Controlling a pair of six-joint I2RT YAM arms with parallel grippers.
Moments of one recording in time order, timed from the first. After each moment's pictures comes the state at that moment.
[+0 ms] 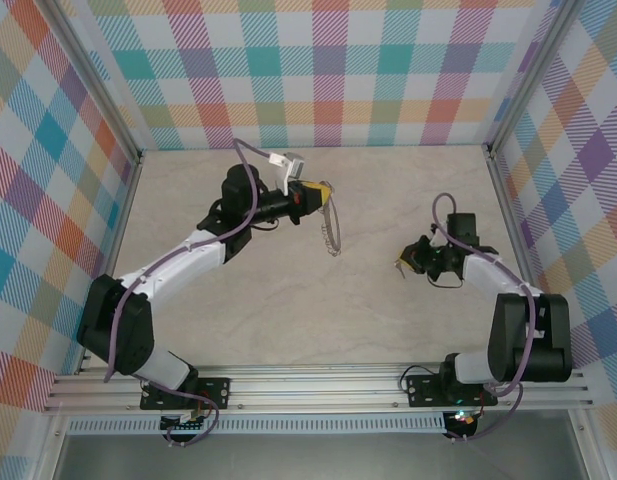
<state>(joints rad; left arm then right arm) -0.53 1.50 1.11 0.28 0.62 -0.37 0.01 1.39 0.71 -0.35 -0.59 0.65</state>
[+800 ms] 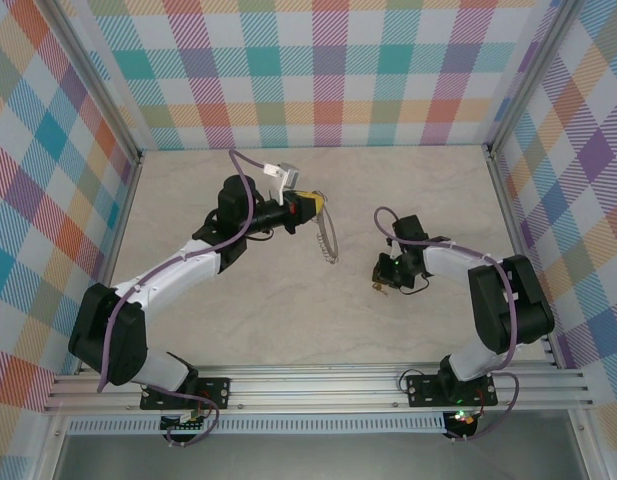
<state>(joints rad) -0.53 1.45 1.02 0.27 0.57 -0.37 0.31 1.59 0.79 -0.45 -0.32 0.52</state>
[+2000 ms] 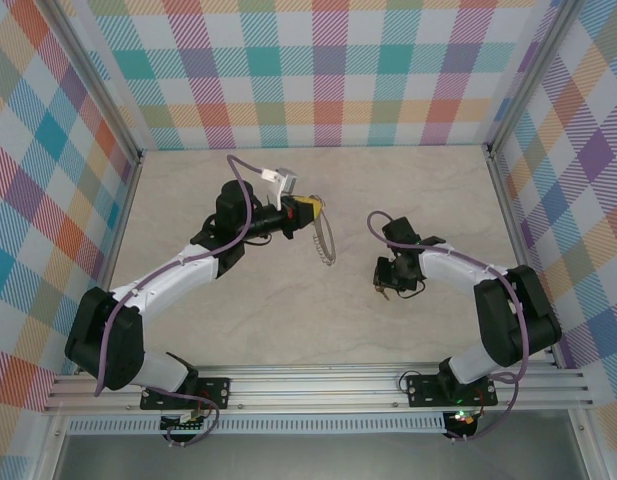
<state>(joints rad) -0.53 1.42 0.97 0.29 0.57 -0.37 0.41 1.52 0.81 -0.58 -0.10 0.57</state>
